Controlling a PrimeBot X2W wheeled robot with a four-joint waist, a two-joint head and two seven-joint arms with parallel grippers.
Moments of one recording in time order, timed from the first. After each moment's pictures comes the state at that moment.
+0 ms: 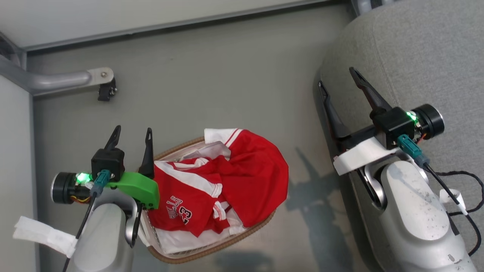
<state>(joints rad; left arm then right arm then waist) -0.41 0.09 -0.11 0.59 -0.06 -0.09 -0.26 -0.47 -0.06 0.15 0.25 -0.02 0.13 -0.26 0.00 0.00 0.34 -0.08</state>
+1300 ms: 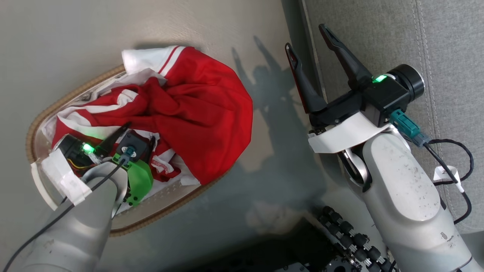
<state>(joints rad) -0.77 0.24 -0.66 1.10 -0.08 -0.13 -0.26 -0.61 -0.05 0.29 0.16 0.11 0.13 -0.26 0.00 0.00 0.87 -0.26</state>
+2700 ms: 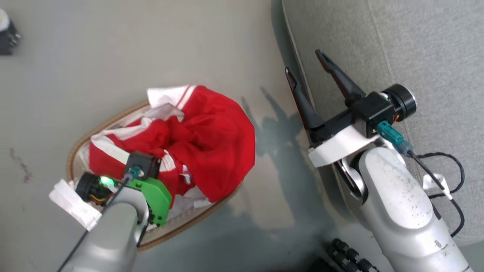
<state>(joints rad) -0.66 0.15 -0.58 1.10 -0.28 -0.11 -0.26 -0.57 -0.05 0.29 0.25 0.08 0.13 -0.26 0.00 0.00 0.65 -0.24</state>
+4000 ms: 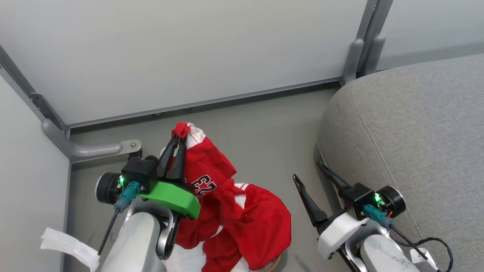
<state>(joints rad) -0.34 0.05 -0.30 0.40 -0.25 -0.12 -0.26 -0.23 -0.07 0.32 0.35 0.09 0.13 -0.26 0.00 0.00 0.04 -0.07</state>
